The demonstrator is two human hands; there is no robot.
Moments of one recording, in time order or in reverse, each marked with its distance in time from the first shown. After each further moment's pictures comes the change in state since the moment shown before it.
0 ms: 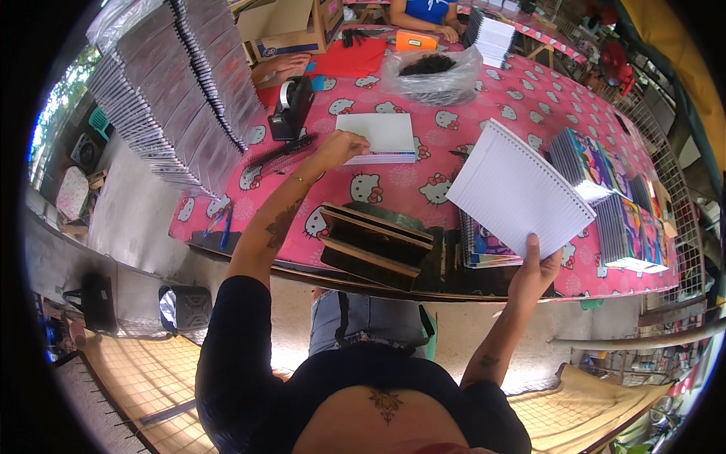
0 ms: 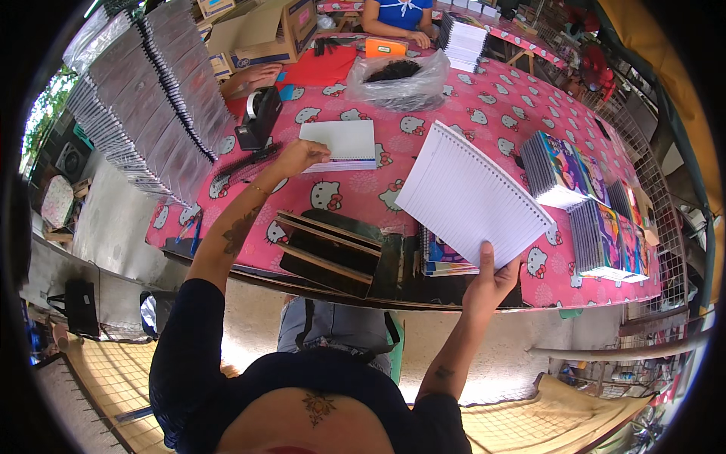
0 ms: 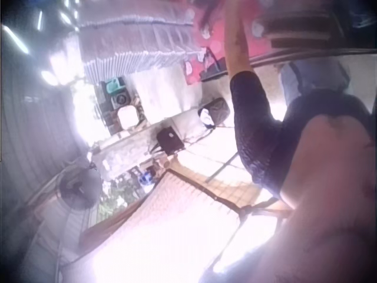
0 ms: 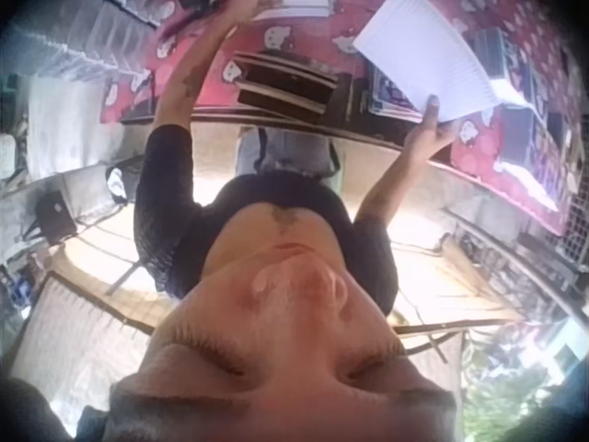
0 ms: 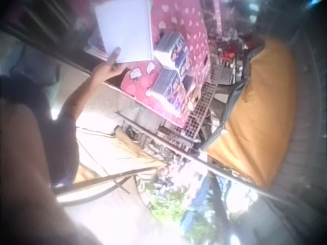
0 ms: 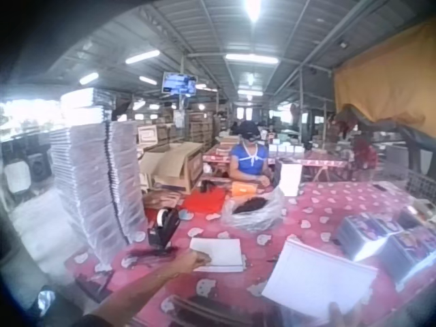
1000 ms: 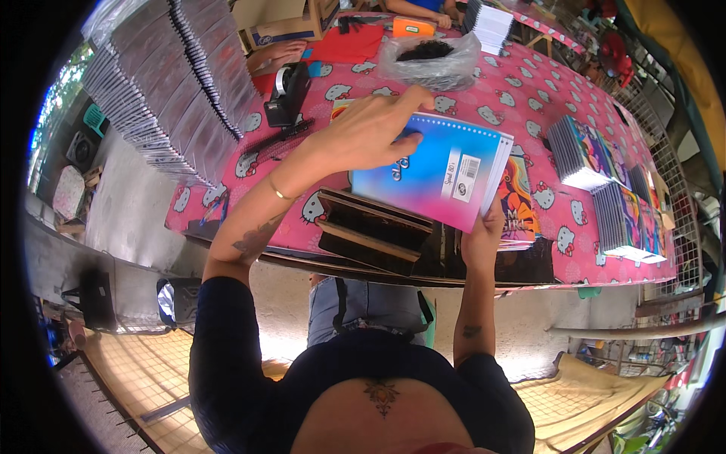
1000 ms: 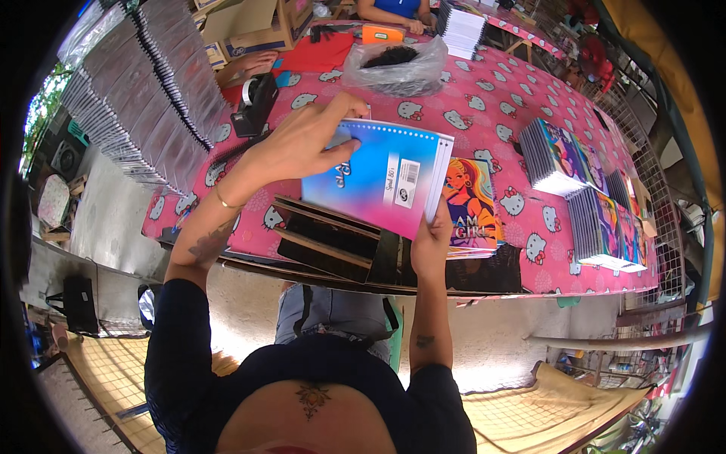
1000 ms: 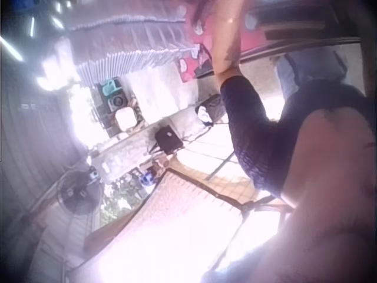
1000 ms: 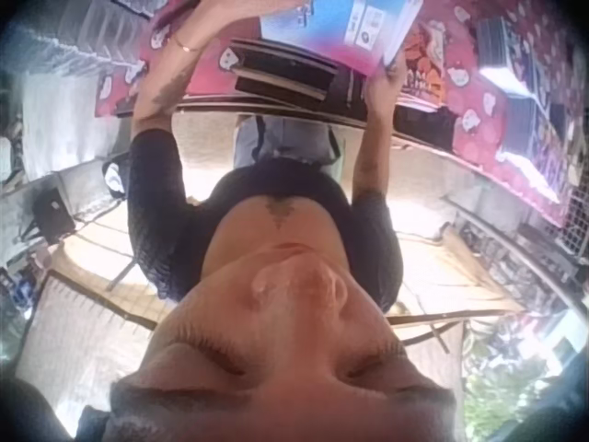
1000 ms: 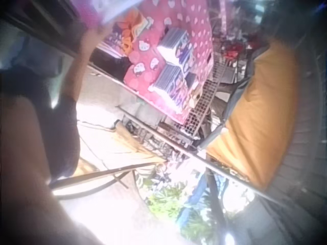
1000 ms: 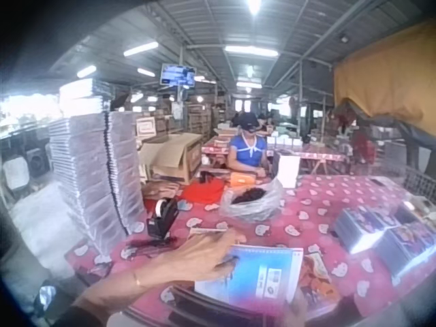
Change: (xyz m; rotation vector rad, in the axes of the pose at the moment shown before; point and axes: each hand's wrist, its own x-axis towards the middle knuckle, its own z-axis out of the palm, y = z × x) left_hand -0.008 0.254 -0.071 0.237 0.096 0.306; right_hand -0.020 0.047 0.071 0.205 -0.445 0.141
